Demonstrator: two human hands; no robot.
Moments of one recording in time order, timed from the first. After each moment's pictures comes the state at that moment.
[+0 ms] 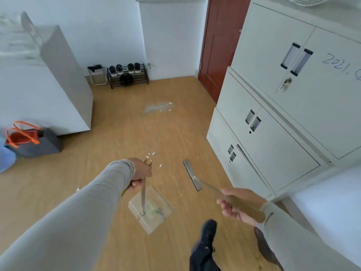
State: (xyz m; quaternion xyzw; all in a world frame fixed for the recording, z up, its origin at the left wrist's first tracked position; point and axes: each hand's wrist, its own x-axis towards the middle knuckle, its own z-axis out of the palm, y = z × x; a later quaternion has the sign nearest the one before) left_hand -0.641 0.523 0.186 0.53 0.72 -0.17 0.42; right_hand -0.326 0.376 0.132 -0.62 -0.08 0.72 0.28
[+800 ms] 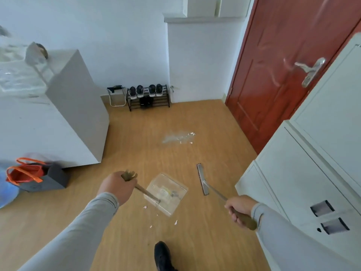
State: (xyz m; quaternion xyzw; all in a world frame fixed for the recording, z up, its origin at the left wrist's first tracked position) left_hand -0.720 0.924 0.156 0.50 0.80 0.14 0.30; right_hand -0.350 0.885 0.112 -0.76 -0.23 0.60 0.03
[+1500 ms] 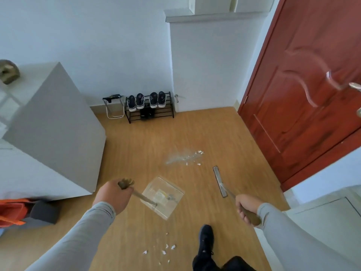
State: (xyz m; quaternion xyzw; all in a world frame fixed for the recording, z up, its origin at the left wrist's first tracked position) left_hand -0.726 1.268 0.130 0.48 0.82 0.13 0.29; right_hand -0.319 1.253 0.097 -0.78 -0.19 0.60 0.07
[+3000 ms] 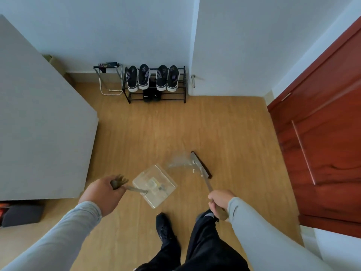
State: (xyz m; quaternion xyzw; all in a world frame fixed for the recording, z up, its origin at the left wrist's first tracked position) left_hand -0.789 1.631 0.049 0.47 0.82 0.01 0.31; right_hand -0.433 1.664 -0.018 -0.74 -0.01 0.67 0.03
